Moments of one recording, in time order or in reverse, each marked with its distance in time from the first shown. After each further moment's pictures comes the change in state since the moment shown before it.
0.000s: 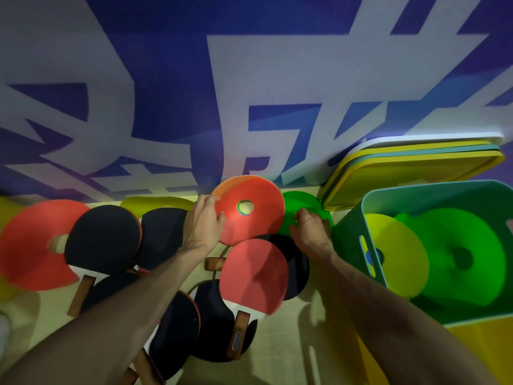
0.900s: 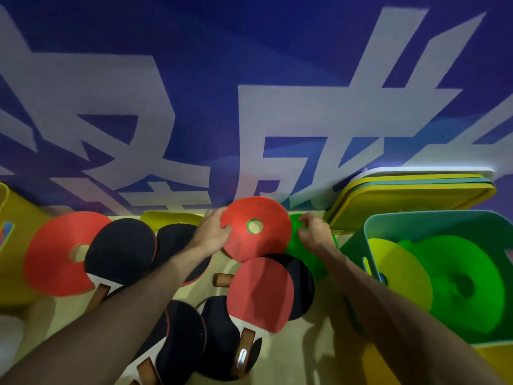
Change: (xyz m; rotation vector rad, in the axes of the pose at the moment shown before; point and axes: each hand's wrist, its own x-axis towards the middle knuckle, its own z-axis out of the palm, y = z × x) left_hand 0.012 0.004 -0.033 -0.190 -0.247 -0.137; right_hand 0.004 -0.027 -0.052 0.340 -0.028 0.031
